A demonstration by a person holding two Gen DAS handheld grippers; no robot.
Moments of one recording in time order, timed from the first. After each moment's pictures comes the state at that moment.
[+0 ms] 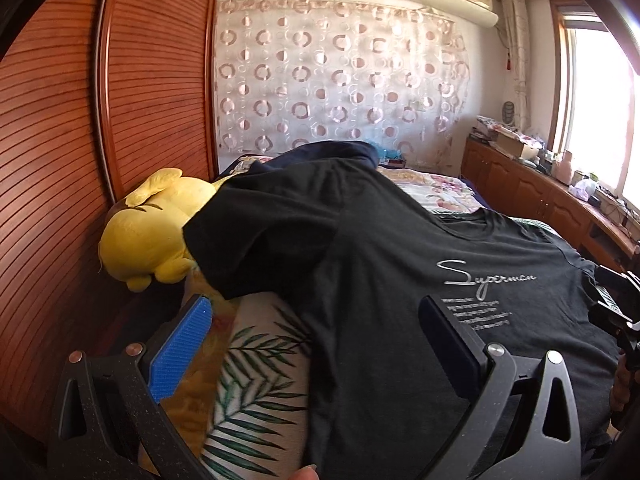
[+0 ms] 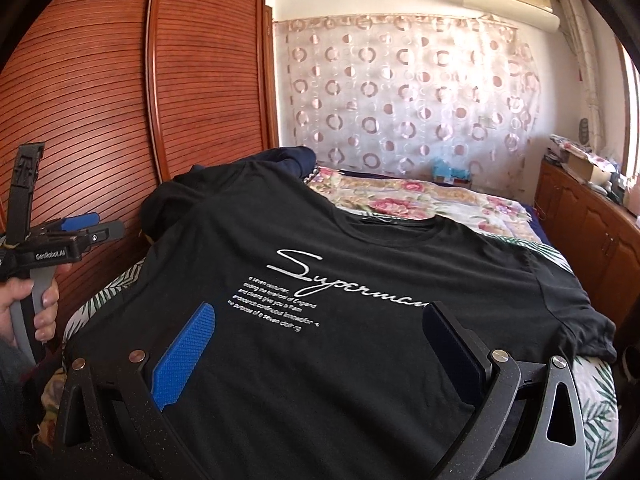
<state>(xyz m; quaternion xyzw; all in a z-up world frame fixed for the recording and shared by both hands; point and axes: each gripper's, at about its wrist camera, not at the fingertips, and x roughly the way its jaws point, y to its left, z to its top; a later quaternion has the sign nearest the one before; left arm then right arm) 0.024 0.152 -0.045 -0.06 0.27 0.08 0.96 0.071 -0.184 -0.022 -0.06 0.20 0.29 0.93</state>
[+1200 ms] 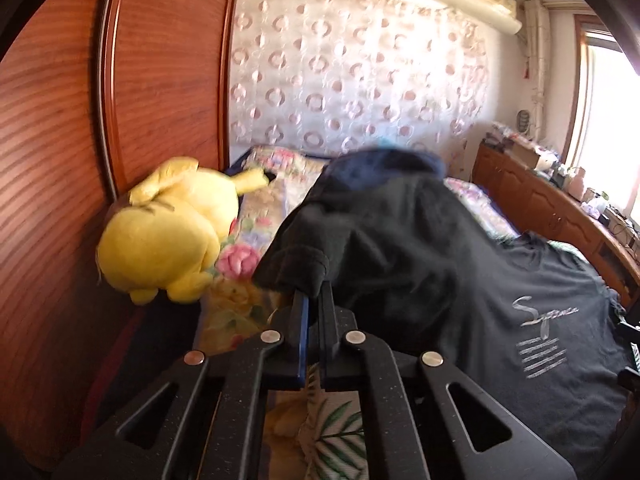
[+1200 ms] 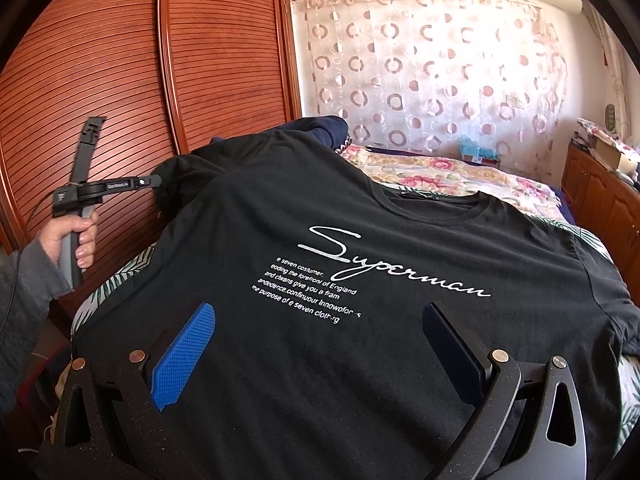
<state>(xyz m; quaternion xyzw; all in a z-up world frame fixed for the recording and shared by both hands) 0.076 0.241 -0.046 -0.08 0.27 0.08 0.96 0.086 -0.193 -0.021 -0.07 0.23 0.32 0.92</state>
